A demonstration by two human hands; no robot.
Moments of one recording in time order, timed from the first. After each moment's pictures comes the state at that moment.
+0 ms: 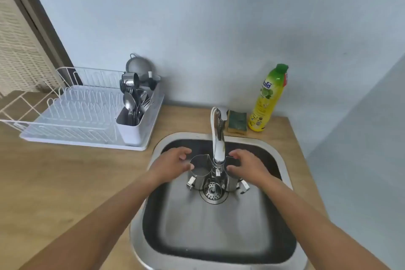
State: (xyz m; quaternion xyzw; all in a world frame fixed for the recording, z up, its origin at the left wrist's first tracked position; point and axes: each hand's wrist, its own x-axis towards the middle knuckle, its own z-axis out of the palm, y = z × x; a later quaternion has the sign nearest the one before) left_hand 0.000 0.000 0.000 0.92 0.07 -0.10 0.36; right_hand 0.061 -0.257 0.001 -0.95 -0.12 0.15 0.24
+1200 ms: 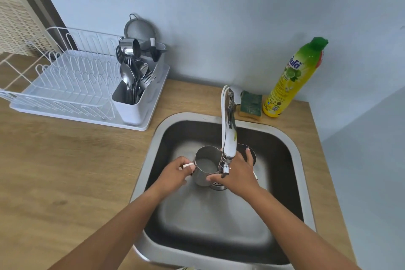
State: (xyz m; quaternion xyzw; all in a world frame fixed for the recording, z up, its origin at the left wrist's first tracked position) left_hand -0.034 -0.023 -0.060 0.74 0.23 -0.14 0.61; right_hand 0.028 -0.215 -0.030 -0.95 -0.15 0.13 0.23
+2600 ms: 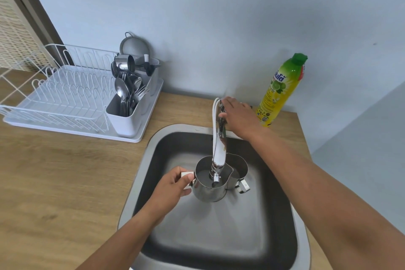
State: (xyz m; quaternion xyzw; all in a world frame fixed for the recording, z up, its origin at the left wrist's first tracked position) left_hand -0.052 -0.050 -0.016 0.68 0.22 -0.07 0.70; right_hand 0.178 -0.202 0.037 -0.95 -0.30 0.00 0.00
